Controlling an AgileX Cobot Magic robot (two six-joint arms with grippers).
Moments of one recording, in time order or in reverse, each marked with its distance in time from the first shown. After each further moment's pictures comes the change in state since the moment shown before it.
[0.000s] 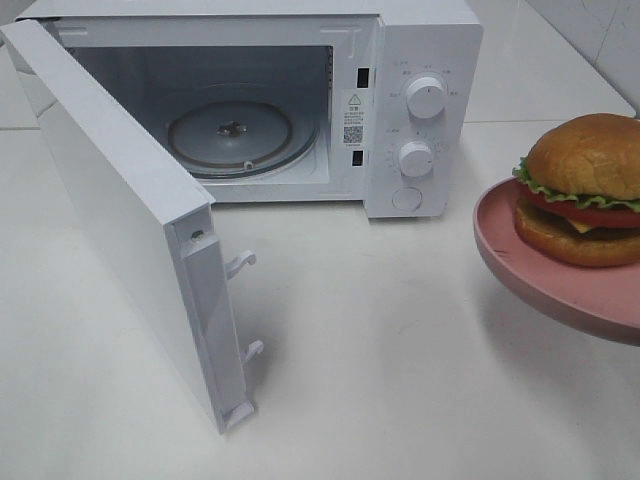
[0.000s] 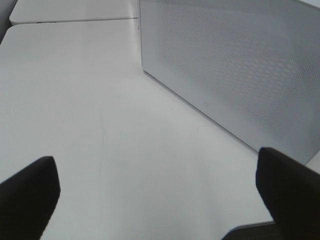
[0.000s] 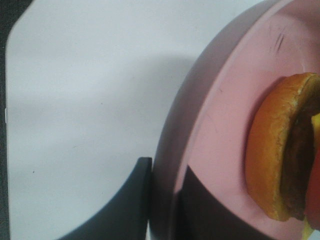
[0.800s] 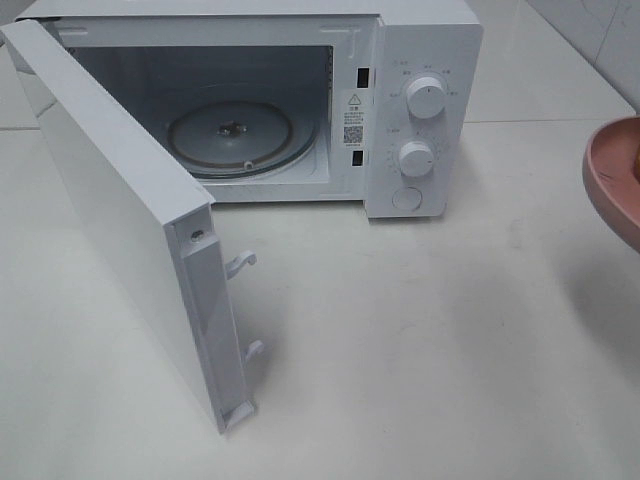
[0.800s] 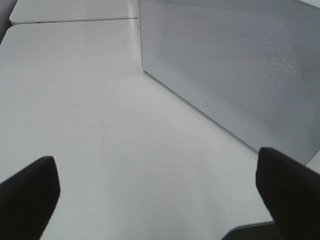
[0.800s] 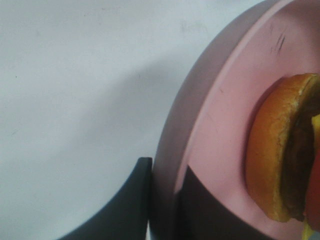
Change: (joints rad) left arm 0.000 0.000 0.000 0.000 0.000 0.000; right arm 0.000 0.000 0.057 -0.368 -0.002 0.647
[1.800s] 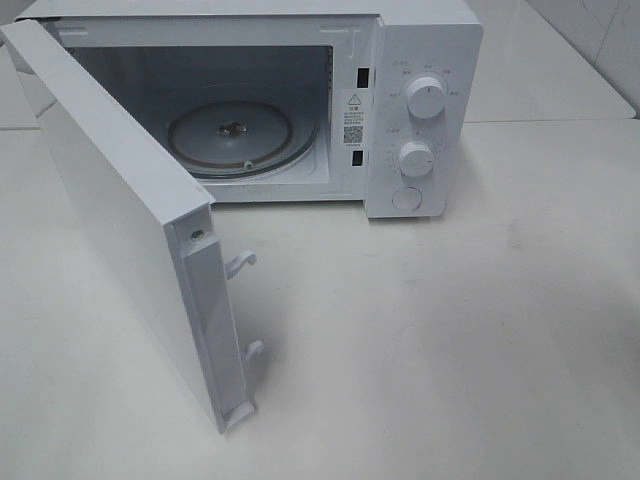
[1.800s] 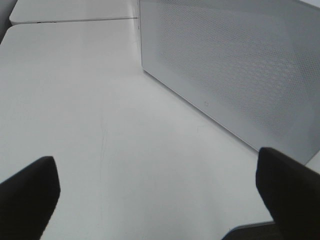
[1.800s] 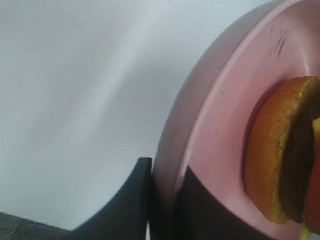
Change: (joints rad) left arm 0.000 0.000 0.000 0.000 0.000 0.000; right arm 0.000 0.100 0.045 -0.167 0.185 0.596
